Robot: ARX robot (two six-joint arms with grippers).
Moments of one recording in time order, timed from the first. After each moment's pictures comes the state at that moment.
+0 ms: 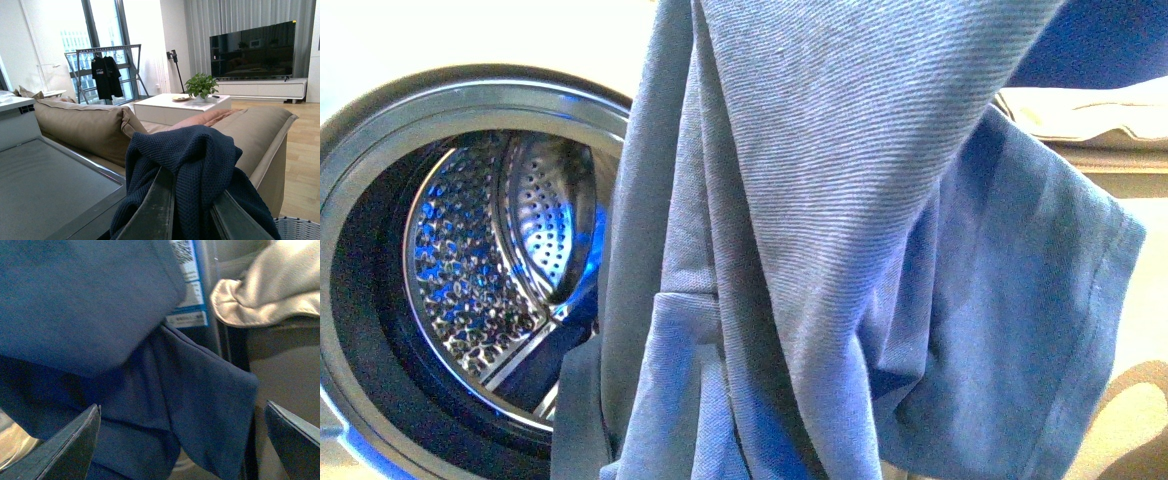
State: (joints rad) left arm -0.60 1.51 2.11 -0.24 0.24 0.16; right arm -0.19 0.61 0.33 0.46 -0.80 0.34
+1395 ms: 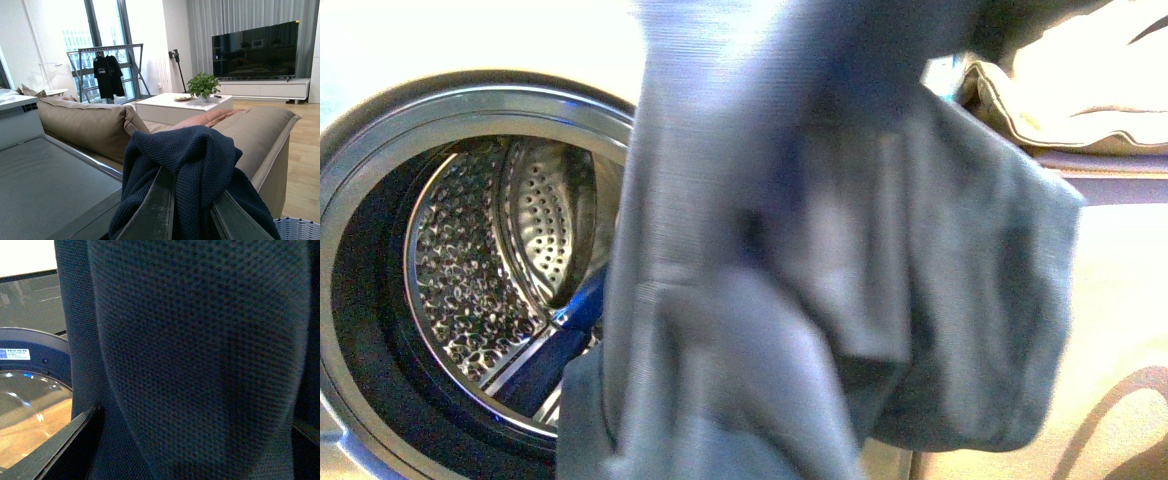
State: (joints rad) left arm -0.60 1.51 2.11 -0.24 0.24 0.16; right arm 0.48 1.29 0.87 0.56 -0.43 0.21
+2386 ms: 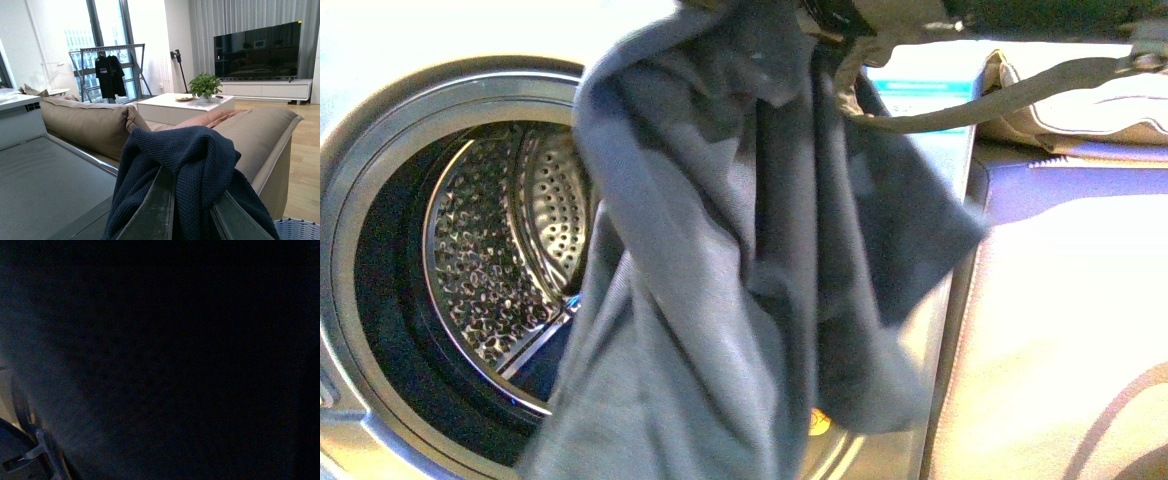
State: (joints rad) left arm -0.60 1.51 2.11 -0.24 0.23 0.16; right arm 0.54 1.55 1.06 0.71 -0.02 0.15
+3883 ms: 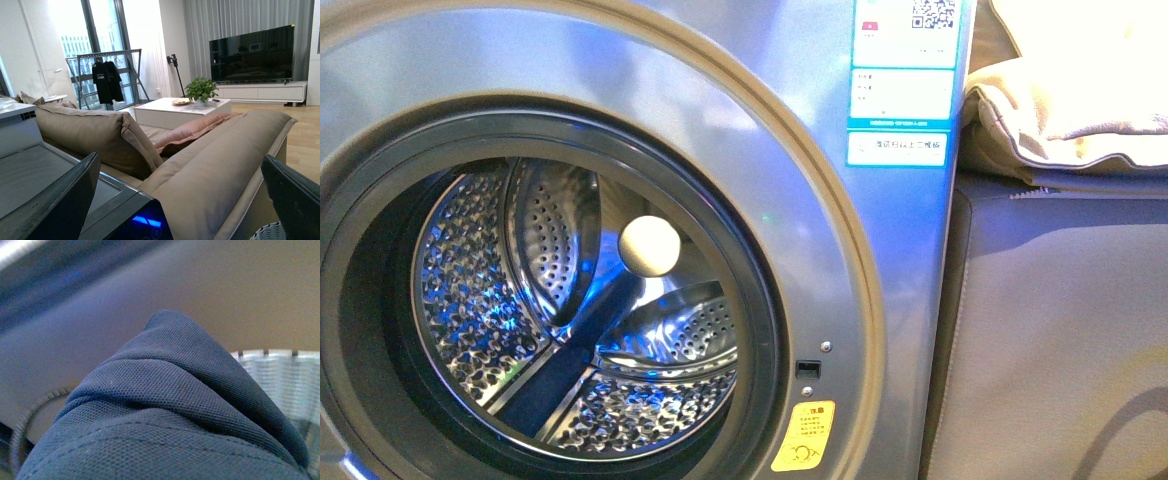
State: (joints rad) left arm -0.60 1.51 2.12 -0.24 0.24 0.15; right arm -0.97 1.24 0.43 0.64 -0.86 0.22
